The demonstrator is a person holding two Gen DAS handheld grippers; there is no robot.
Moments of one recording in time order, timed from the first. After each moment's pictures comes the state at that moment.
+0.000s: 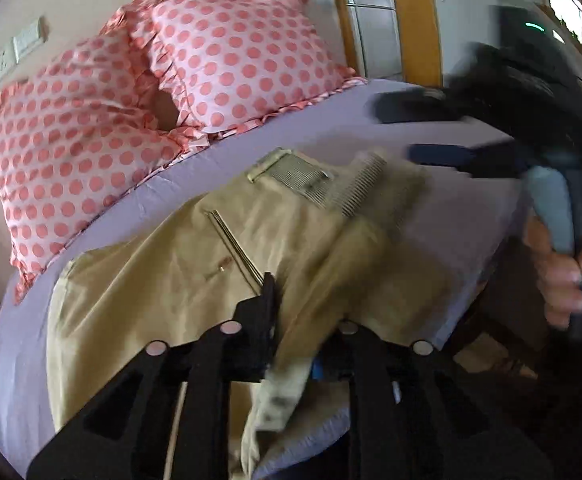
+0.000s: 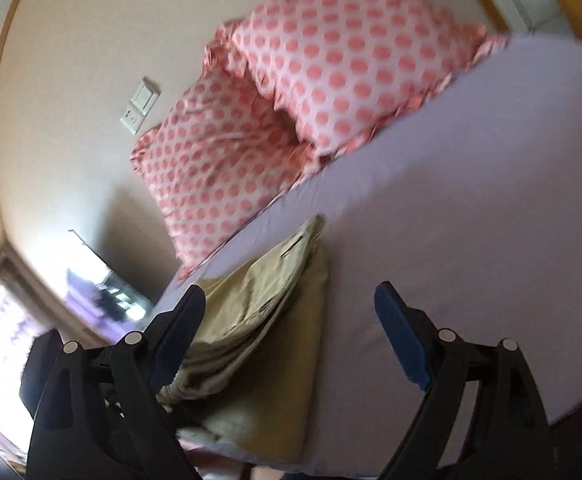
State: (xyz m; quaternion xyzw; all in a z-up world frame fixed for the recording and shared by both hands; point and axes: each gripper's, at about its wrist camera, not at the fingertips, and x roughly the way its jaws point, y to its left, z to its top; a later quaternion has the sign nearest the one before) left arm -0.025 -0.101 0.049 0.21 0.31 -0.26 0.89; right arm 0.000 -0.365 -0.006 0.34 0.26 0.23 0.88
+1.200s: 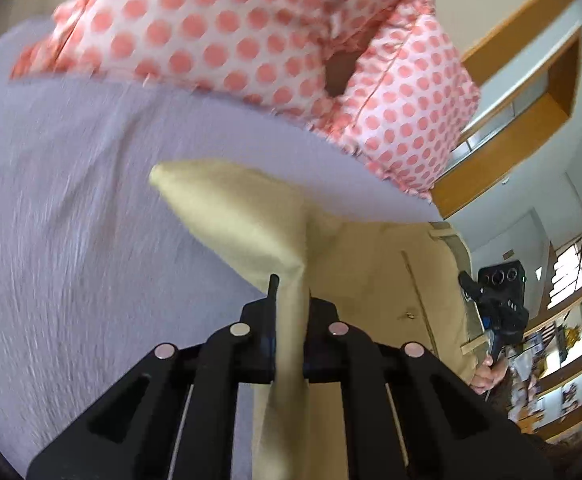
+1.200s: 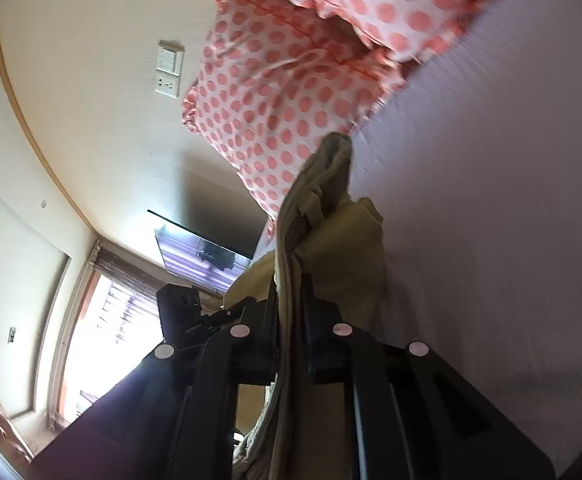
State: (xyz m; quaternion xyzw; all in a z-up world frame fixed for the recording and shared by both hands) left arm 0.131 0.113 0.056 -0.20 0.43 -0.25 0.84; right arm 0.110 -0.326 -0.008 0.41 0.34 0.40 0.75
